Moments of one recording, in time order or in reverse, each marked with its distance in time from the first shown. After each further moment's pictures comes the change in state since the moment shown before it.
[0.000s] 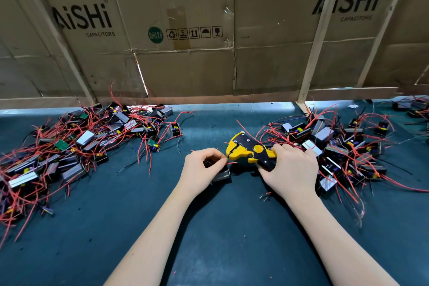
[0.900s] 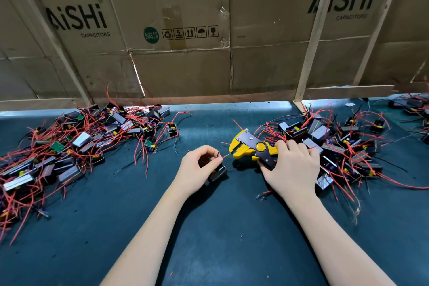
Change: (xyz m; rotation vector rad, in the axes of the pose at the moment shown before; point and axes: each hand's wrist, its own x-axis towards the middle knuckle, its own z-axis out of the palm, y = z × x) left_hand 0.004 -0.012 -0.003 -0.081 -0.067 -0.009; right_hand -0.002 0.008 0.008 -0.051 0.131 0.067
